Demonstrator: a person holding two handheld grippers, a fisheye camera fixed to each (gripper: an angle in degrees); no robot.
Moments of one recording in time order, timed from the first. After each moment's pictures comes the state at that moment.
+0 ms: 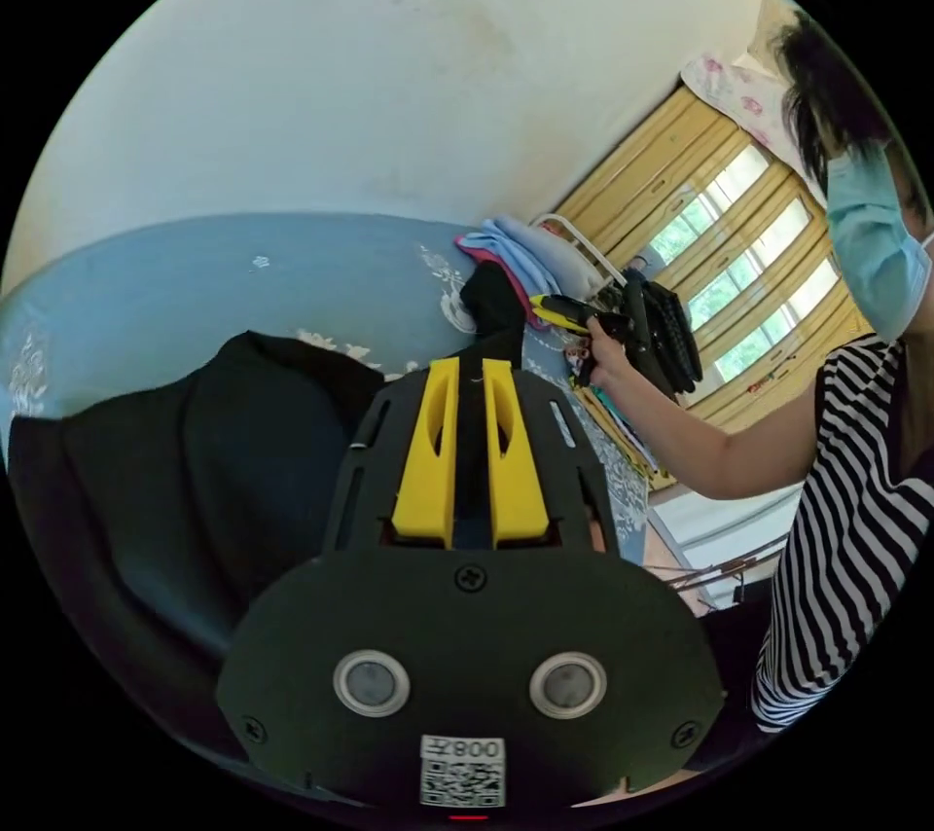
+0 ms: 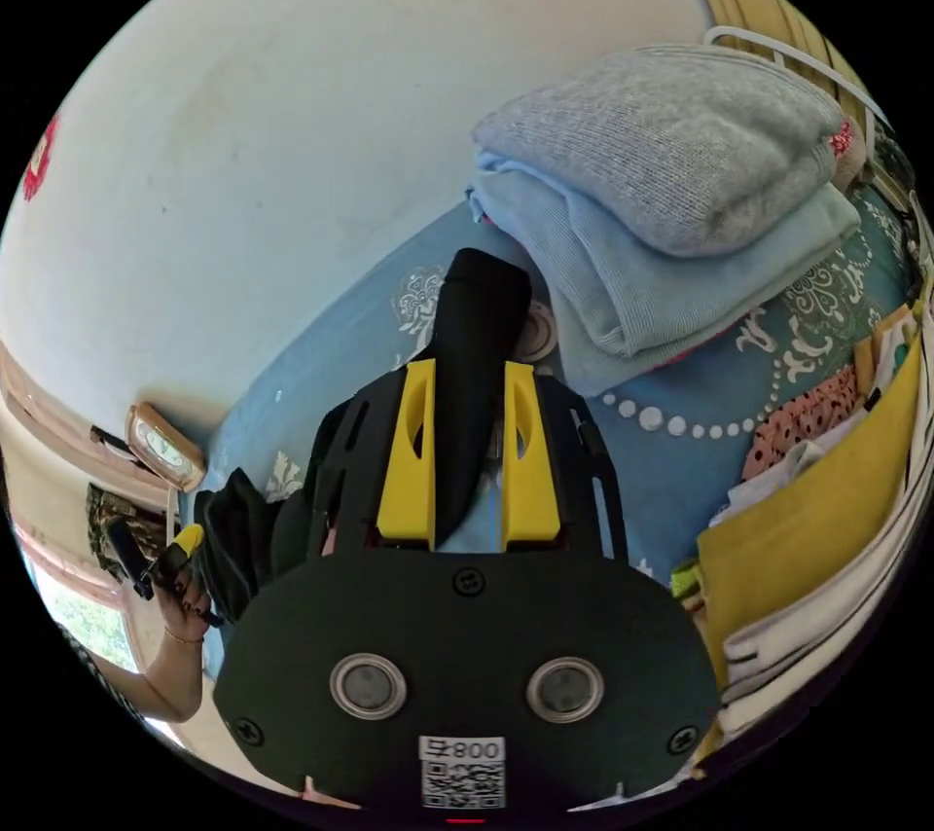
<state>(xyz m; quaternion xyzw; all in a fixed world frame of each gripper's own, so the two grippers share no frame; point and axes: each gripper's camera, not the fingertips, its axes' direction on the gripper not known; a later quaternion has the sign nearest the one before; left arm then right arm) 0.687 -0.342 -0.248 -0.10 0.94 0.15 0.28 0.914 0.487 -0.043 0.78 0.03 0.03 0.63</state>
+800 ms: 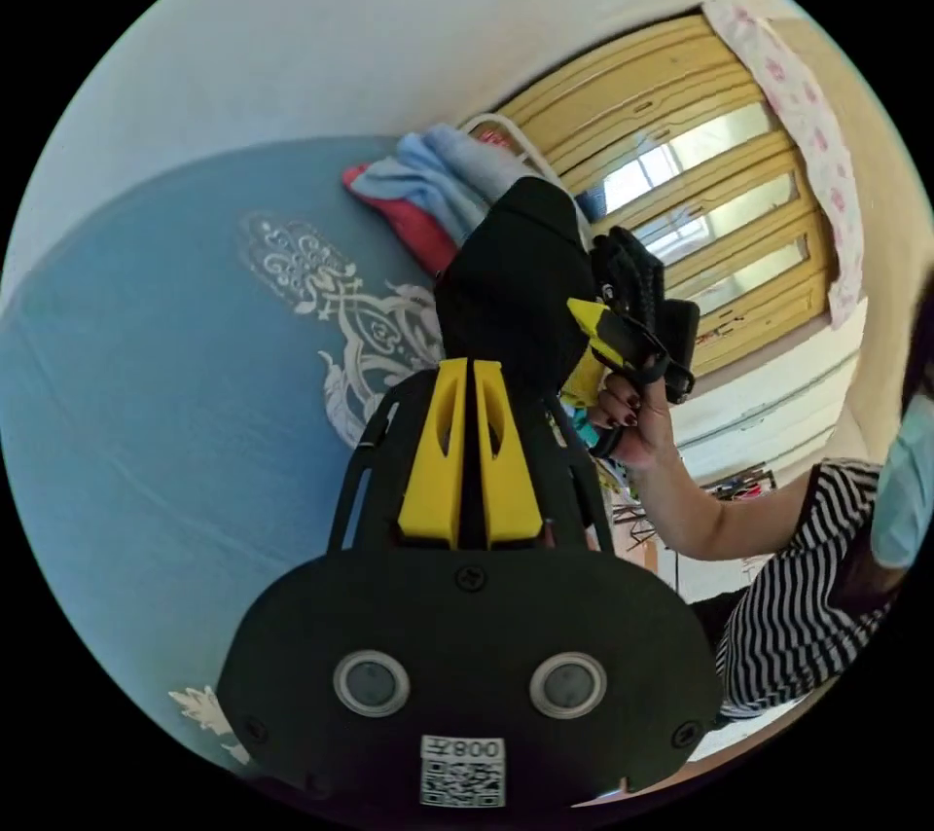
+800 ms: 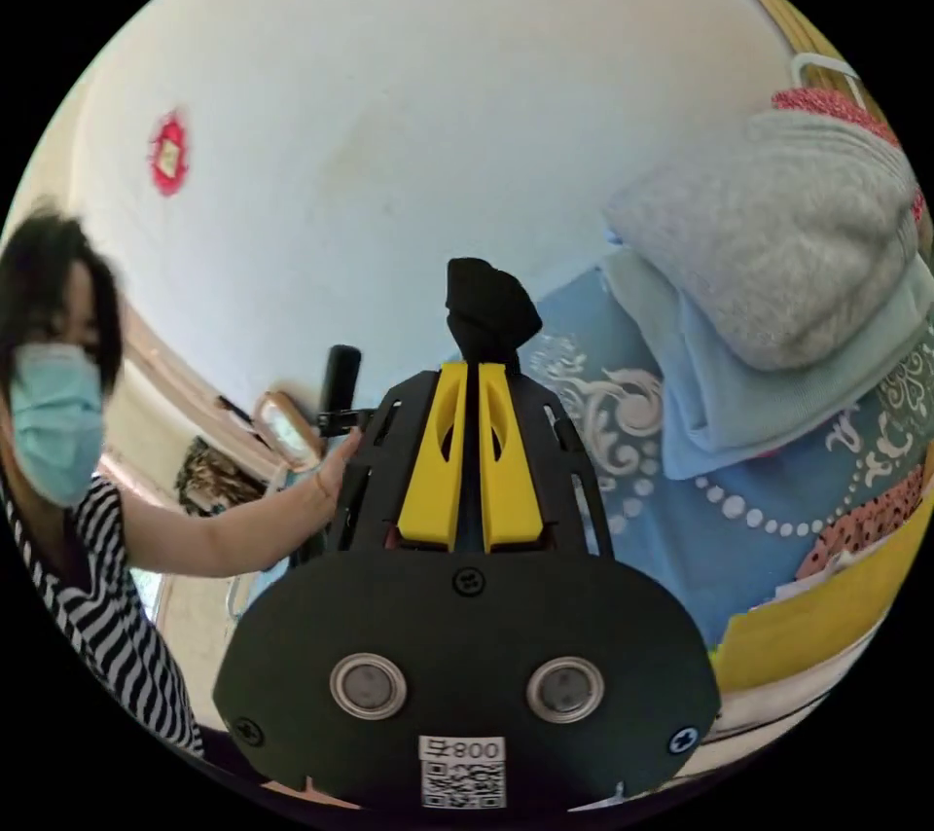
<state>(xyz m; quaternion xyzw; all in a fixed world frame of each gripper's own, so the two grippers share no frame) 0.831 -0.420 -0.446 -0.12 0.94 0.31 0.10 0.937 0.535 0.032 0.80 -0.05 -0.18 0.57</state>
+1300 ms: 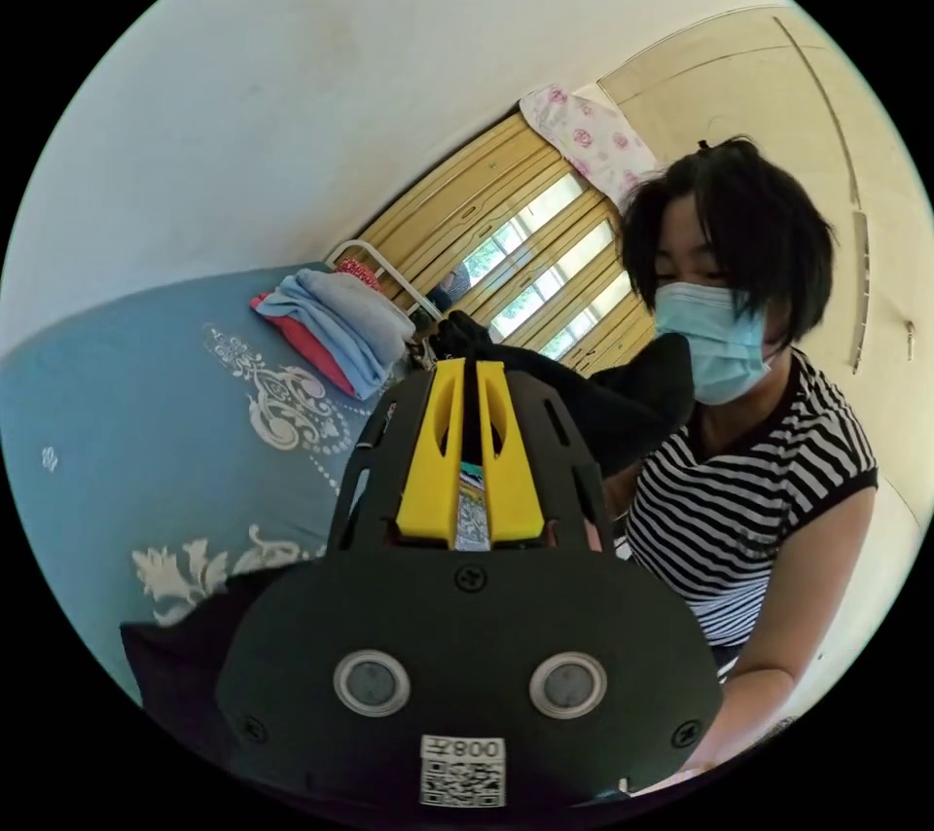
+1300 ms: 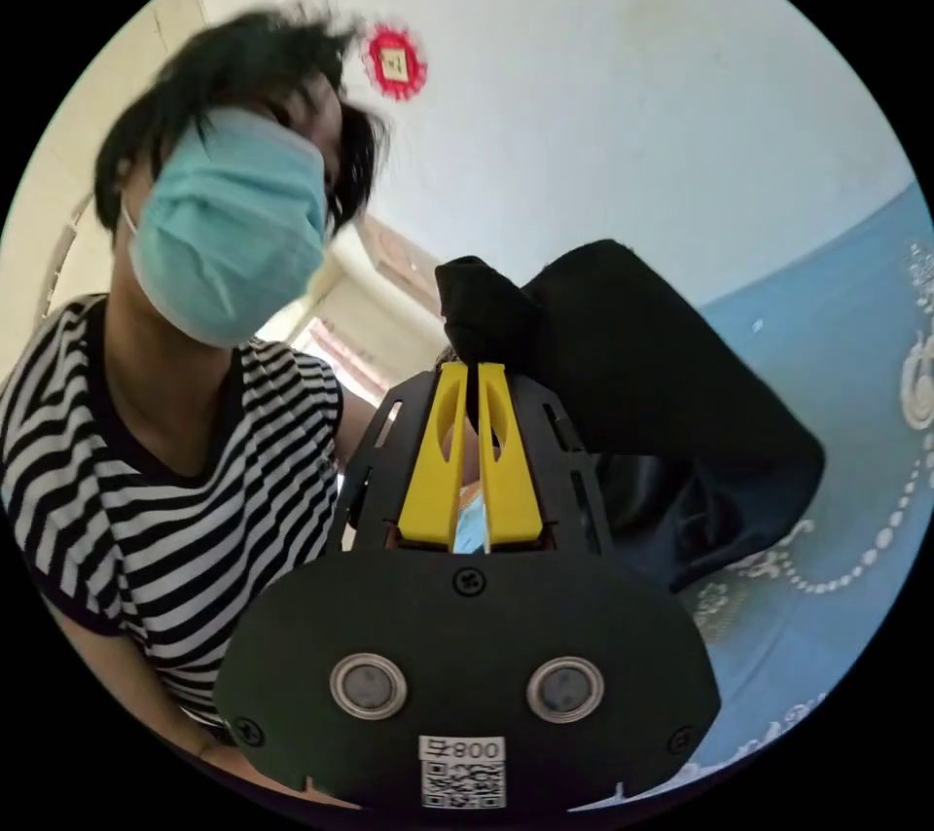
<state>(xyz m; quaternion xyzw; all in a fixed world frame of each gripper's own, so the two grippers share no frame) 0.686 -0.461 -0.222 -0.07 0.99 0.13 -0.05 0.775 0.506 0.180 0.57 -0.20 -0.52 0.60</state>
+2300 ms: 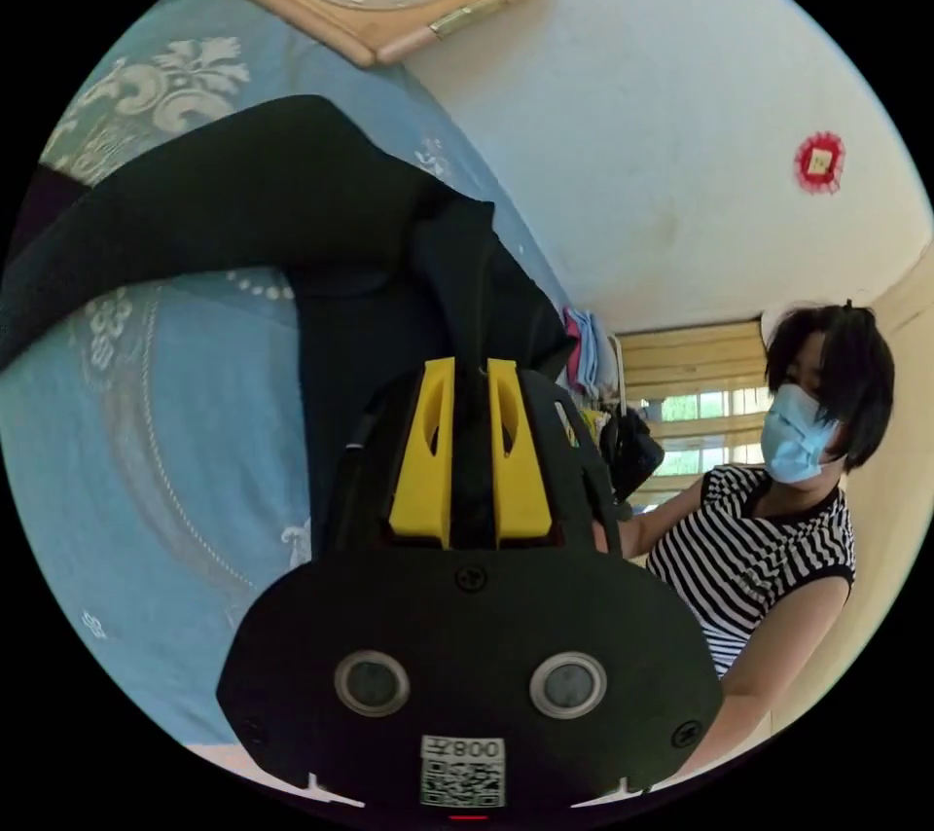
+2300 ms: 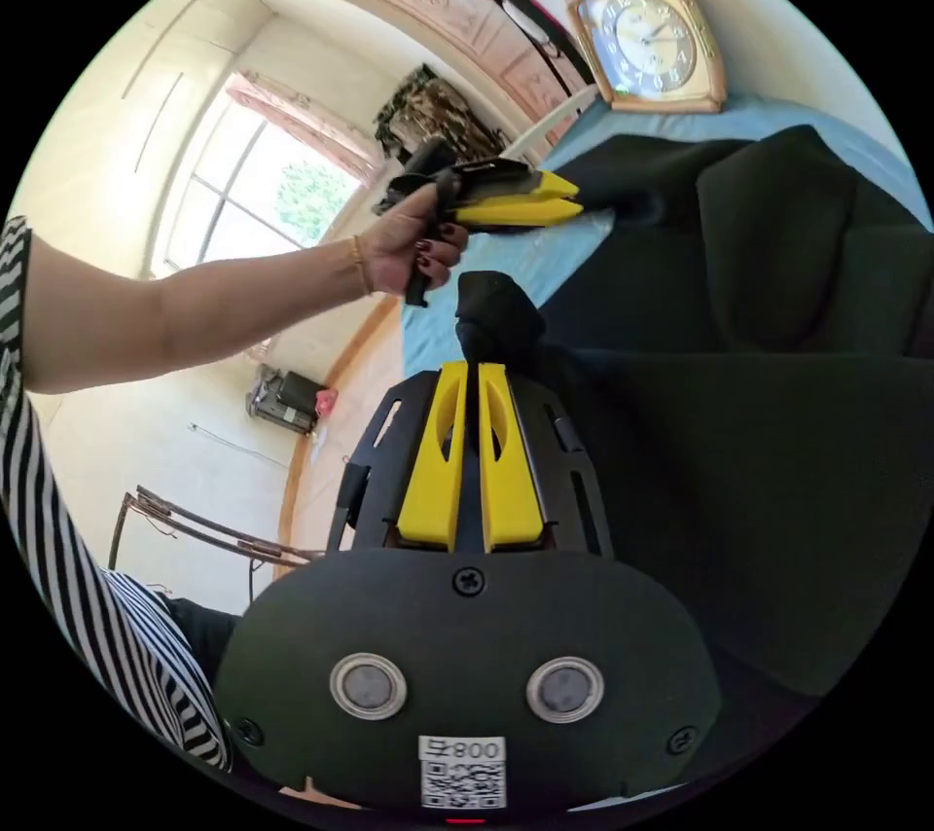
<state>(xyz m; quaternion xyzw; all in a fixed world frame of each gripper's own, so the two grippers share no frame) 0.491 -0.260 0.229 -0.41 0.86 -0.02 0.31 0.437 0.221 0.472 0.34 0.09 -0.54 0.77</state>
